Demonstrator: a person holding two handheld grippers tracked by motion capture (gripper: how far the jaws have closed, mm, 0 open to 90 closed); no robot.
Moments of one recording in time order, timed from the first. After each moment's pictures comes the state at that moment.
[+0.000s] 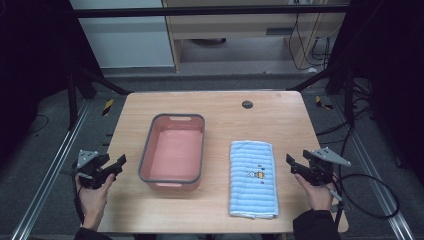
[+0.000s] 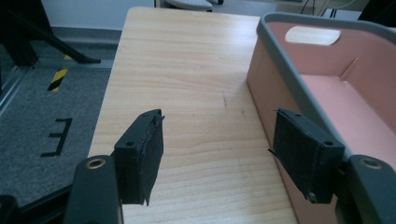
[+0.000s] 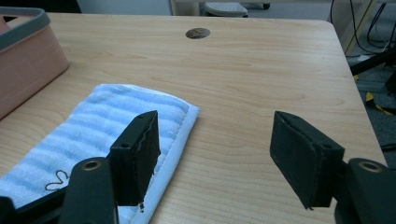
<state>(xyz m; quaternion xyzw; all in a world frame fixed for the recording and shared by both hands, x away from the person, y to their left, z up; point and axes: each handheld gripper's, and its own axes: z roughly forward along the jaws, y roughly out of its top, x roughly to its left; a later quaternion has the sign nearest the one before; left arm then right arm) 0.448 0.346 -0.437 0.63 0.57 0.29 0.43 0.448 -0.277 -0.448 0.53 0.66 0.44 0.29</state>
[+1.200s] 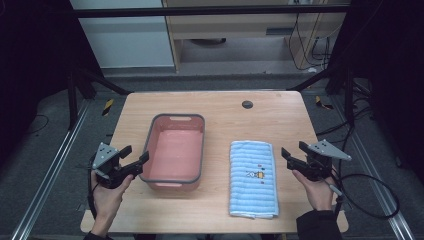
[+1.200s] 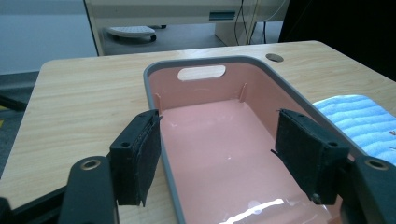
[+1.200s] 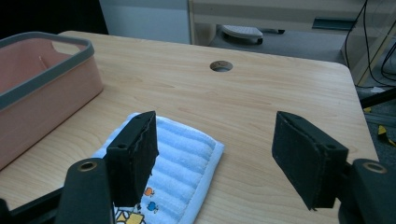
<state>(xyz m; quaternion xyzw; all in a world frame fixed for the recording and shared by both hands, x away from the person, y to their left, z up) 0.432 0.273 -0.386 0.68 0.47 0.28 0.49 0.446 -0.260 -0.410 0.49 0.67 0.47 0.30</state>
